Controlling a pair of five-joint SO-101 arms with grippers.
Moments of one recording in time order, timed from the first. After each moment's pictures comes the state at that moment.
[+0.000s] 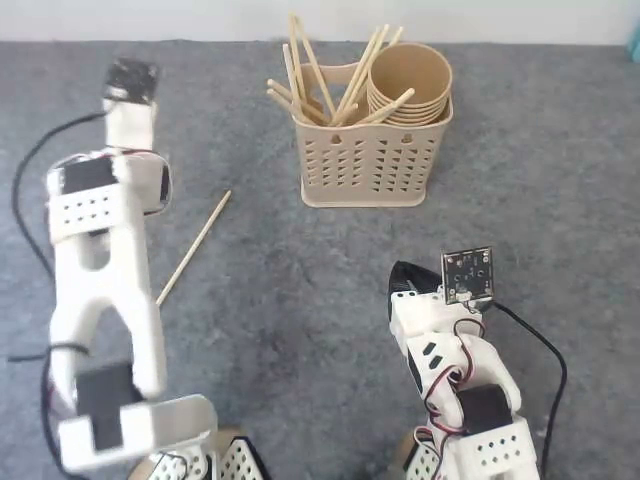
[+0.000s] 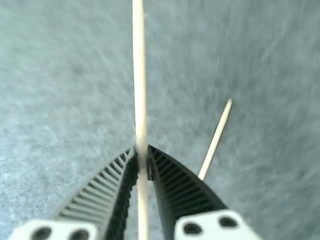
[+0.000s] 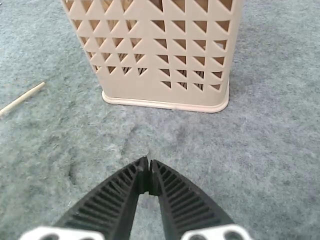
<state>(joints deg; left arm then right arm) -19.7 -9.1 15.3 63.0 -12.3 -18.8 -102.8 95.4 46.0 -7.3</state>
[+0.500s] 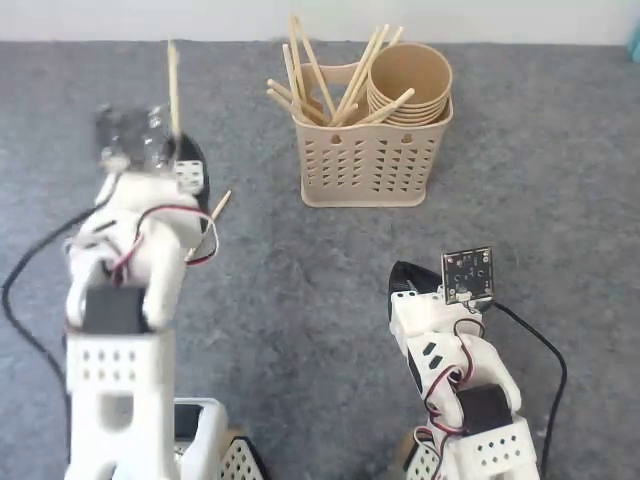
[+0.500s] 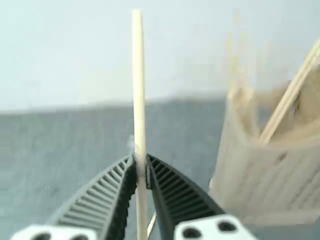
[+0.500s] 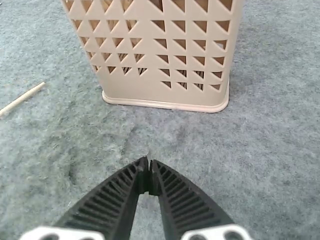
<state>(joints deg) -5.5 -54.5 39.6 45.4 3.6 -18.8 -102.8 95.4 46.0 -7.3</state>
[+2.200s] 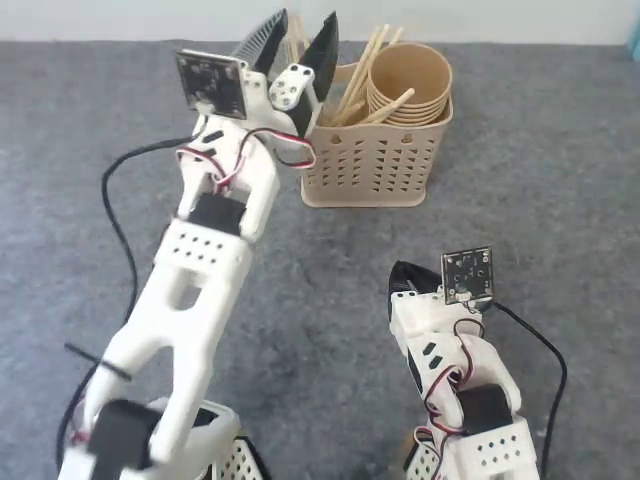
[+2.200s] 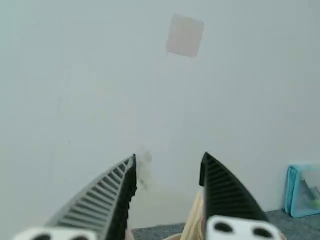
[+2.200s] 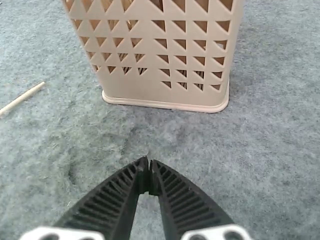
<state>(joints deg) 10.5 -20.6 29.1 -1.4 12.5 -18.8 -102.8 95.4 46.0 -7.2</state>
